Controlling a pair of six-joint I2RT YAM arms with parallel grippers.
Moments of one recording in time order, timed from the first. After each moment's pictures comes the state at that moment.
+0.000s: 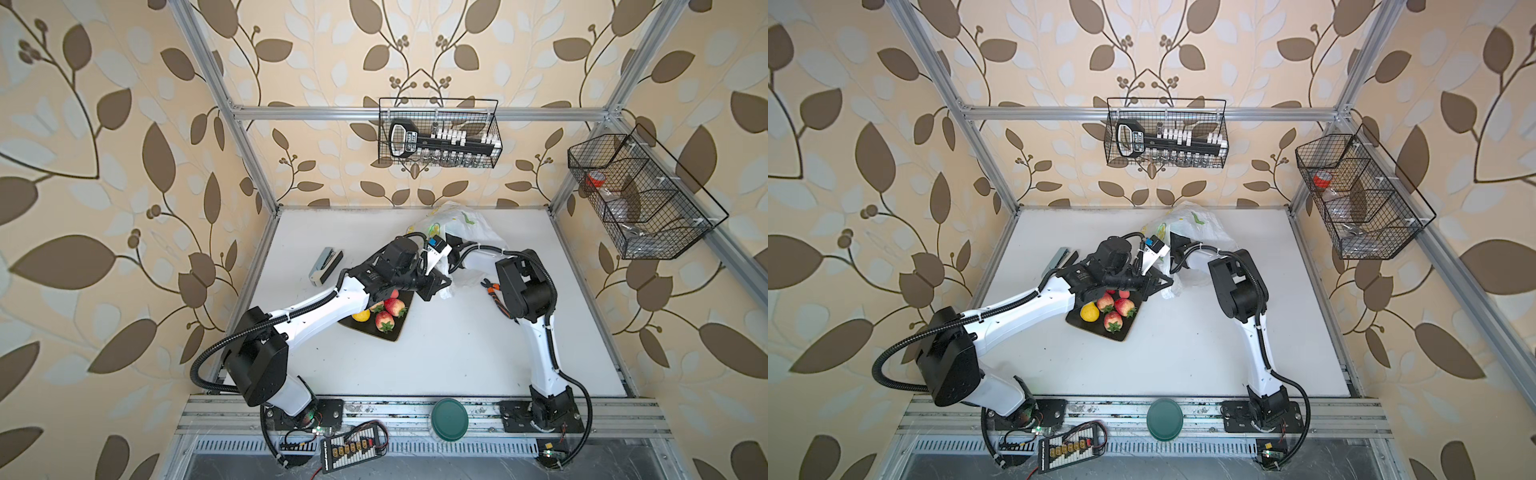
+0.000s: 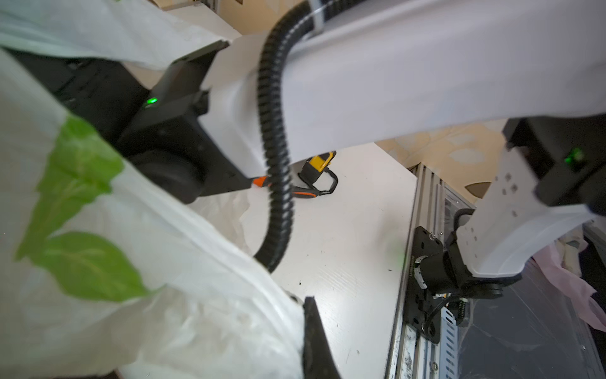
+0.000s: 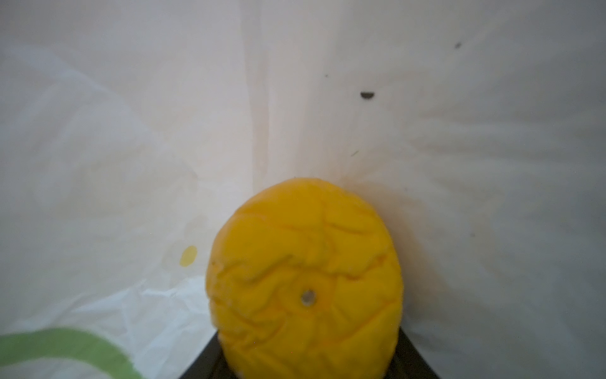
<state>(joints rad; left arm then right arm) -0.75 1.50 1.15 -0.19 0.45 -0.19 0.38 2.28 1.56 0.03 -0.24 1.26</state>
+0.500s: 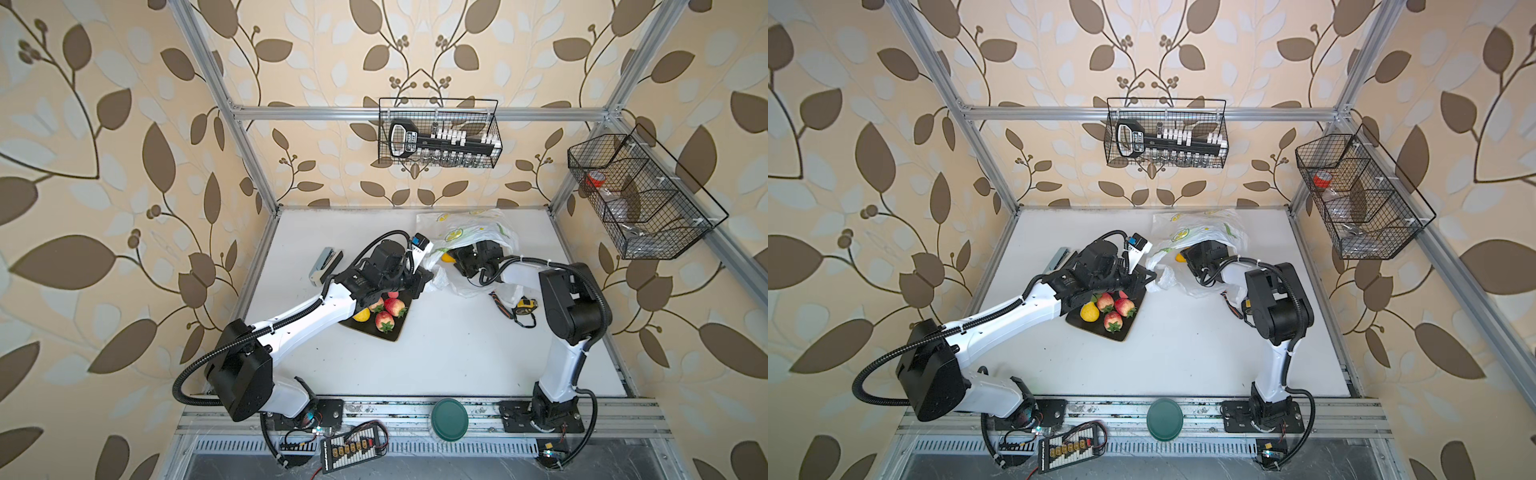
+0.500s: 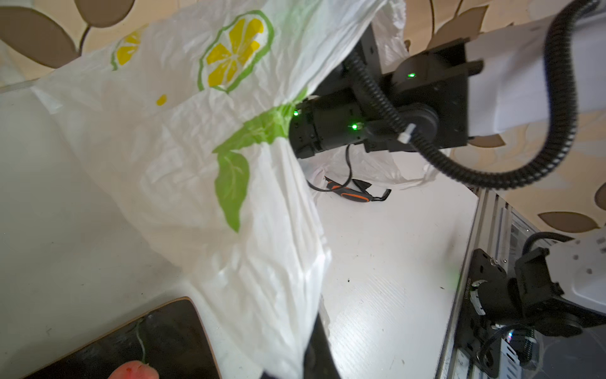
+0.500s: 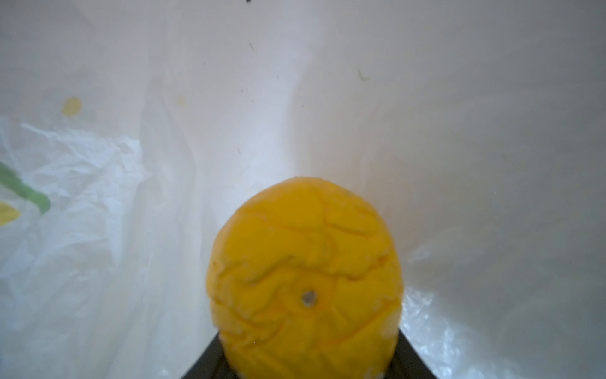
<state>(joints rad) -0.70 1.42 1.07 -0.18 0.29 -0.19 0.22 1.90 1.08 0.08 -0.24 1.21</state>
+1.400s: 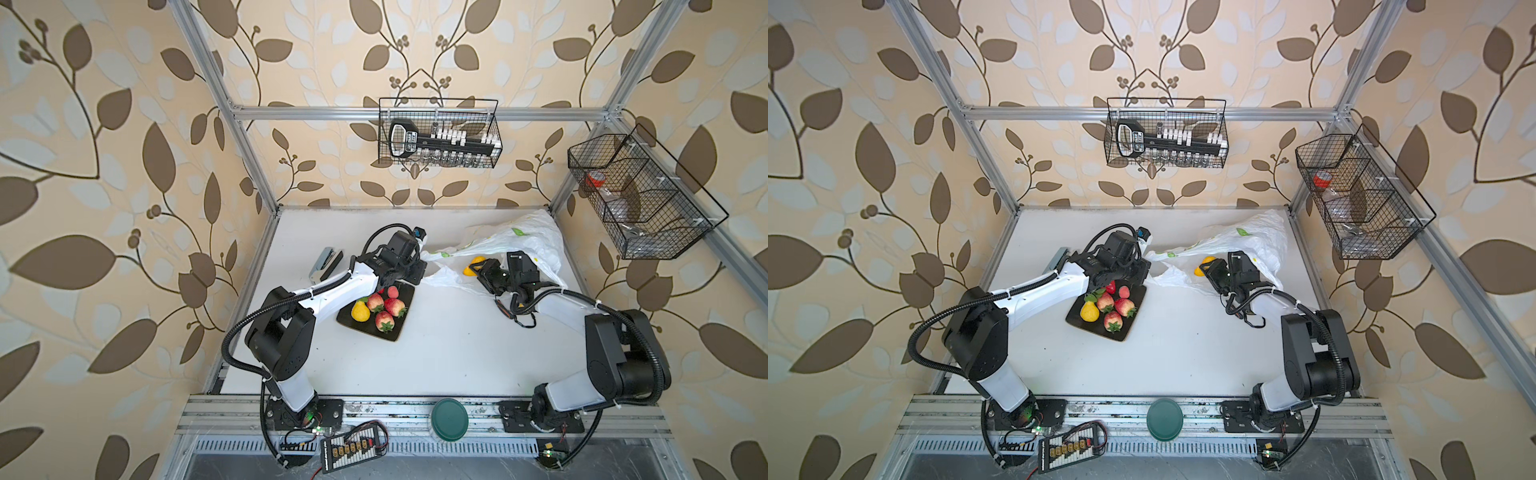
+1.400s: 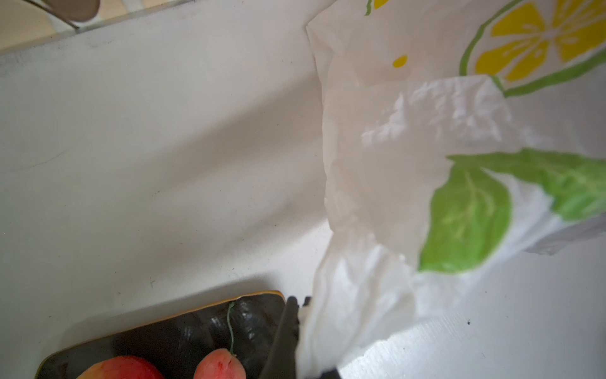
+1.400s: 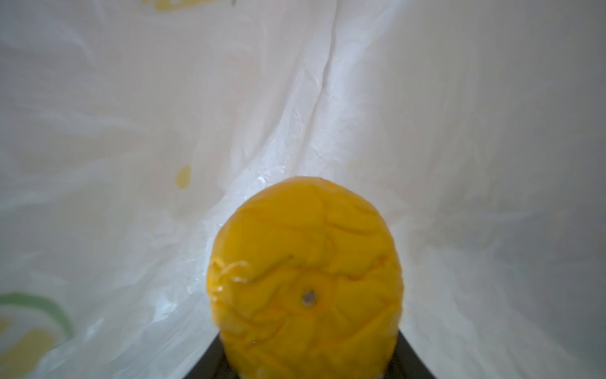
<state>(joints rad) -0.65 1.70 1.26 -0.33 0.04 -0.18 0.08 1.50 0.73 0.10 -0.36 0.97</state>
